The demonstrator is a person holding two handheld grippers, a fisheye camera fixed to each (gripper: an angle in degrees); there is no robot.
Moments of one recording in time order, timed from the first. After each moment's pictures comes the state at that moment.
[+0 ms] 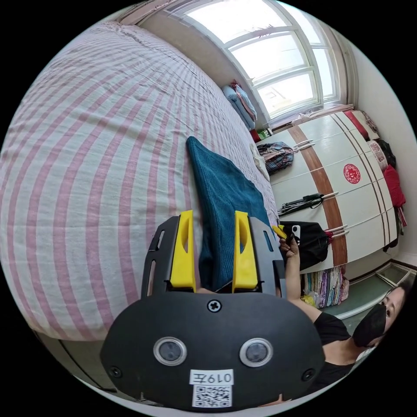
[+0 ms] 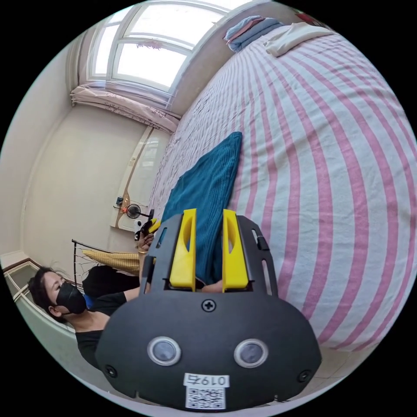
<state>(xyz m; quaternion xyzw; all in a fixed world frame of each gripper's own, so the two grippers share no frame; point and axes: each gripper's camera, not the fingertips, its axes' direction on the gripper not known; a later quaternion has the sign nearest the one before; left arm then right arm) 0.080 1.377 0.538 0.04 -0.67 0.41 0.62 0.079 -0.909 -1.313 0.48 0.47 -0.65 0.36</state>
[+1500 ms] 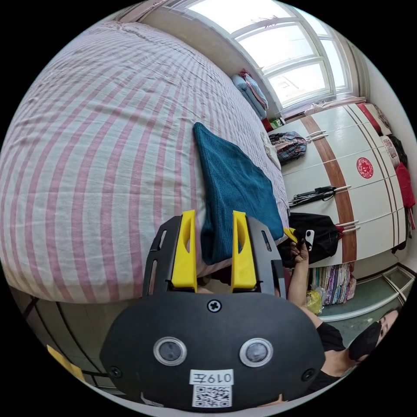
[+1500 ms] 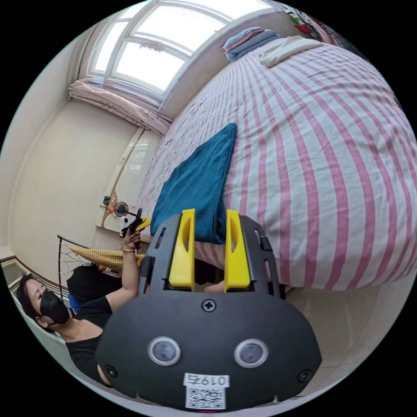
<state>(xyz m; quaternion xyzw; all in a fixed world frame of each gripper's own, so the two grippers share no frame) 0.071 1.499 0.517 0.05 -0.71 0.37 0.59 0.231 -0.906 -1.306 0.53 0.46 -0.64 0.32</state>
